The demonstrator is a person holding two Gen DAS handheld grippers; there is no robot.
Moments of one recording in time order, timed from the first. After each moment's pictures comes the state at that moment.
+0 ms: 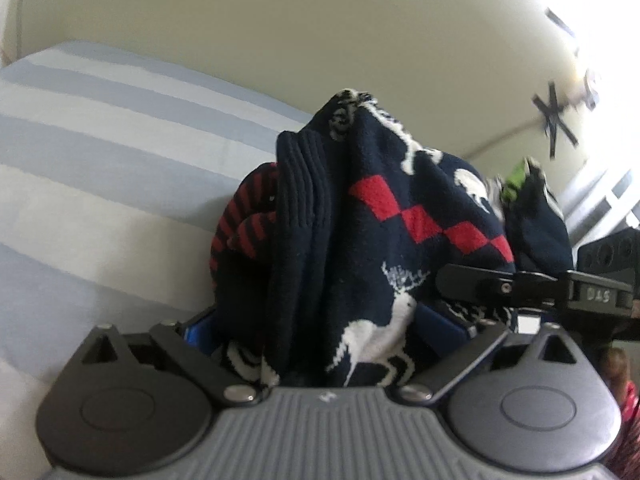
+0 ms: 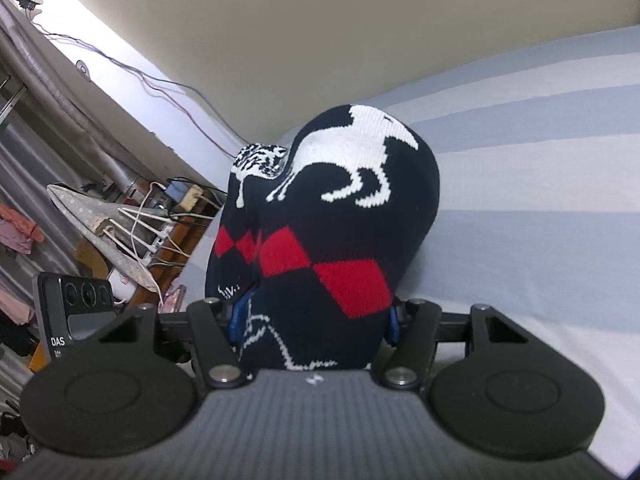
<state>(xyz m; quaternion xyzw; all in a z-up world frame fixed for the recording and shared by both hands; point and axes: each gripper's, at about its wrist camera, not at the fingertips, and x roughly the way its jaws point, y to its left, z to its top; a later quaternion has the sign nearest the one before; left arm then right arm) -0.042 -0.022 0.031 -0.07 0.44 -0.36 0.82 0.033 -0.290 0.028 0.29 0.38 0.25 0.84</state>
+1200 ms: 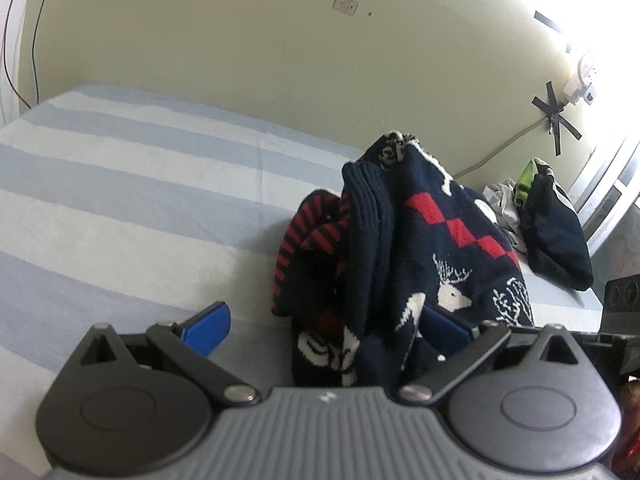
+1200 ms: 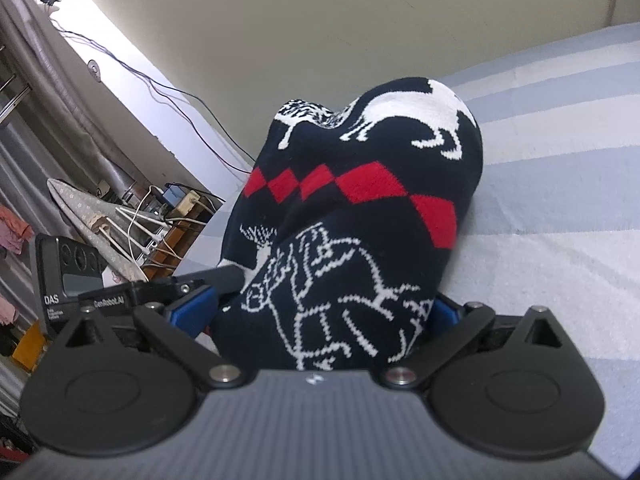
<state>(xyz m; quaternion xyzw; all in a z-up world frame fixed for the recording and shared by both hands) -0.049 0.021 0.045 -0.05 0.39 -0.35 0.85 -0.013 -0.267 0.014 0.28 0.32 0.23 0.87</state>
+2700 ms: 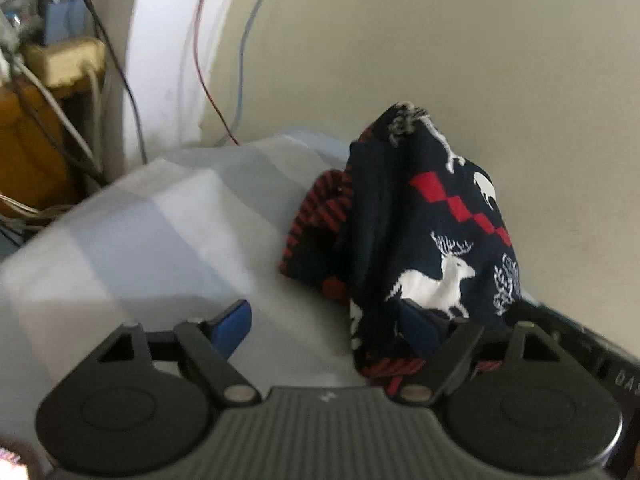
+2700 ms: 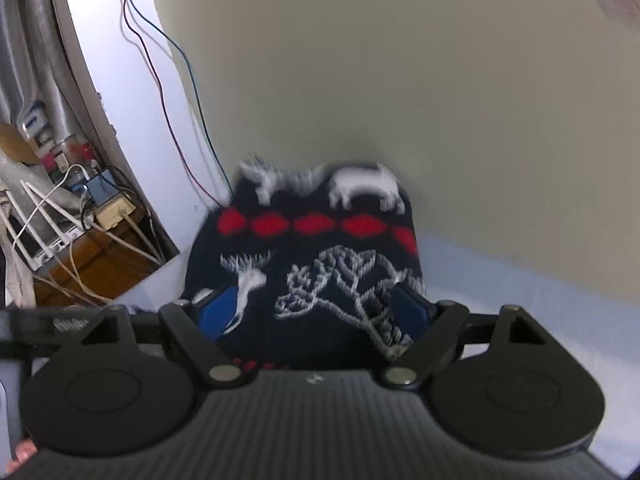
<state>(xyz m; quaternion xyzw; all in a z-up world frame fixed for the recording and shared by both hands) 0.155 0.107 0.038 -0.15 0.41 -0.06 0.90 0.258 -0.091 0.034 0.09 0.32 0.23 0.92</state>
